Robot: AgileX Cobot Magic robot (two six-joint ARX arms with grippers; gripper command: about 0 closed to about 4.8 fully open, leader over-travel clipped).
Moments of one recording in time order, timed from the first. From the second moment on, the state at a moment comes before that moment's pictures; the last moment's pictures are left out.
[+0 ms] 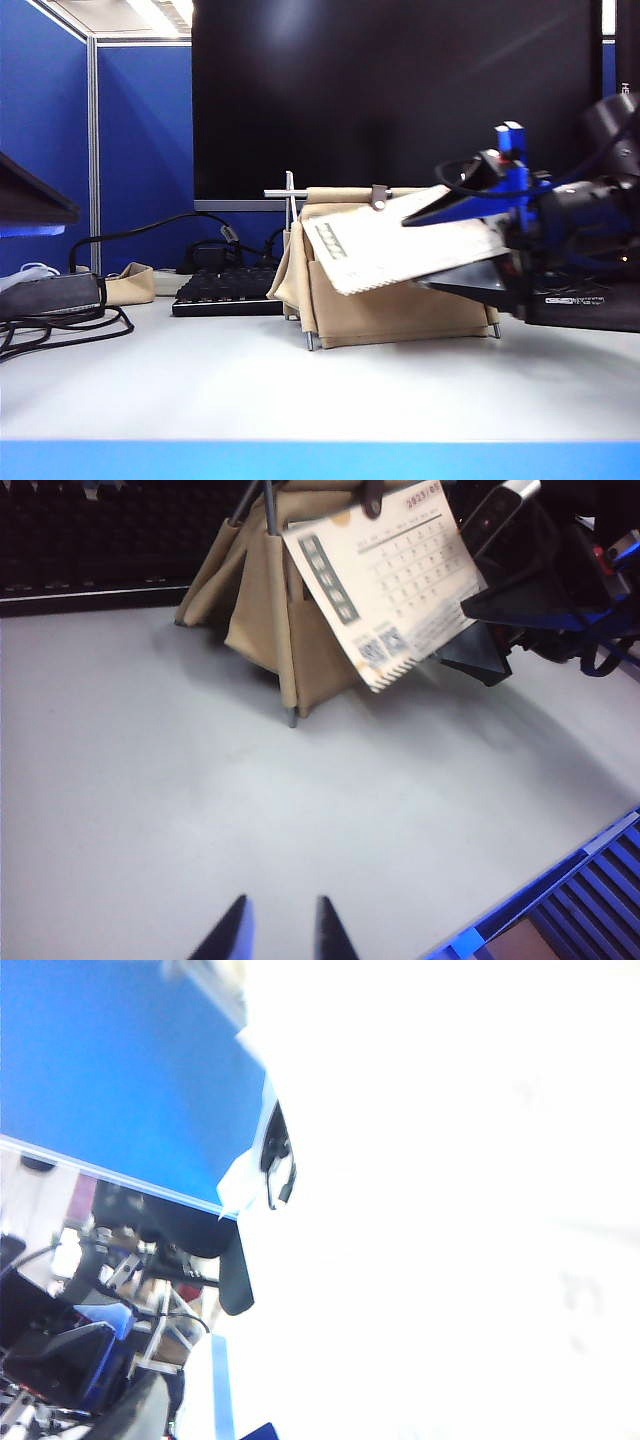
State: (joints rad) left arm -0.72 0.39 0.03 0.14 -0.02 -0.26; right arm 0.15 1.81 0.71 0.63 -1.19 0.61
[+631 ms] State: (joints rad) left arm -0.72 0.39 0.03 0.14 -0.02 -0.26; right arm 0.21 1.81 0.71 1.26 -1.09 1.03
